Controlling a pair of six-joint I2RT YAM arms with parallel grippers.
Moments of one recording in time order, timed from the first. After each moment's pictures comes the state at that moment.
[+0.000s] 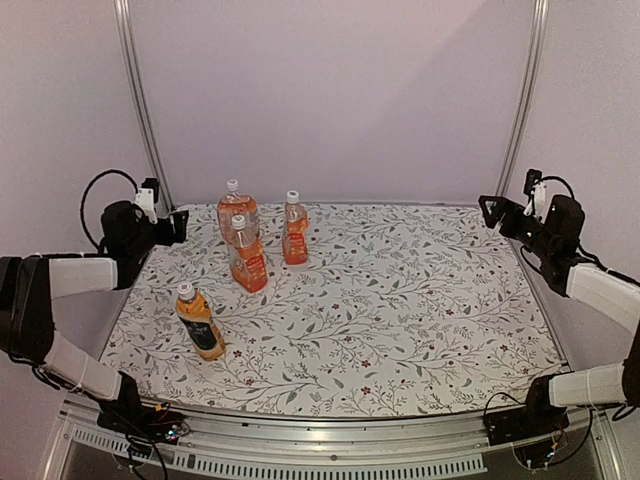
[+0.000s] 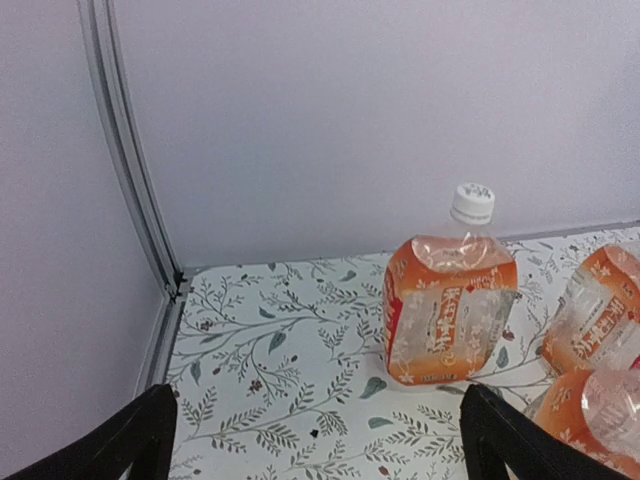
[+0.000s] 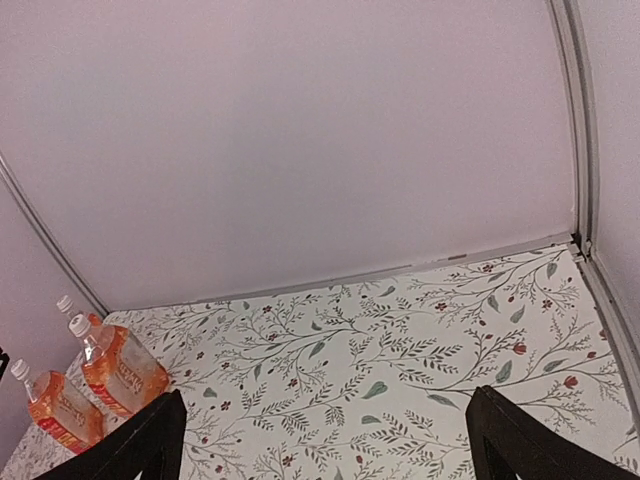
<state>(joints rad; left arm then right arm) 0.00 1.42 0.57 0.65 0.06 0.05 -0.02 1.16 0.61 0.46 -0.28 0.34</state>
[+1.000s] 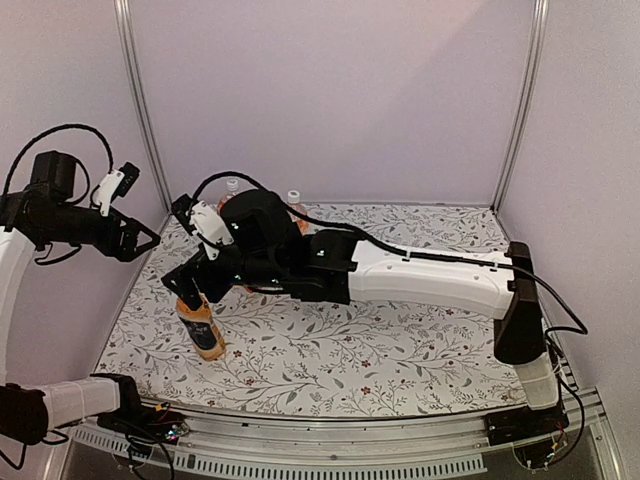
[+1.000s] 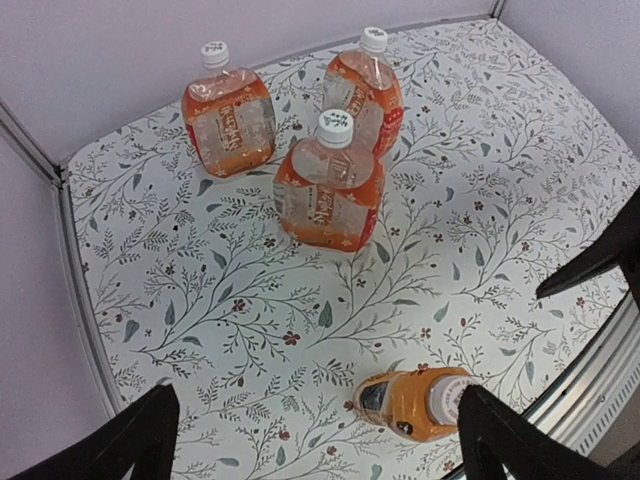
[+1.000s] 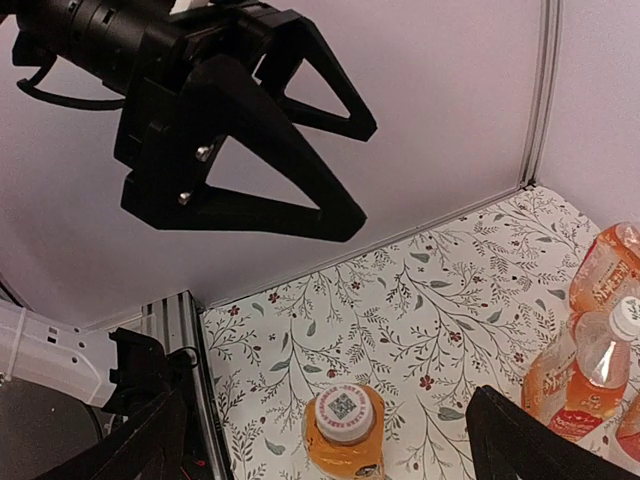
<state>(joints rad) 0.06 0.99 1.33 -1.14 0.47 0.40 1.28 2.16 2.09 -0.20 0.05 0.15</state>
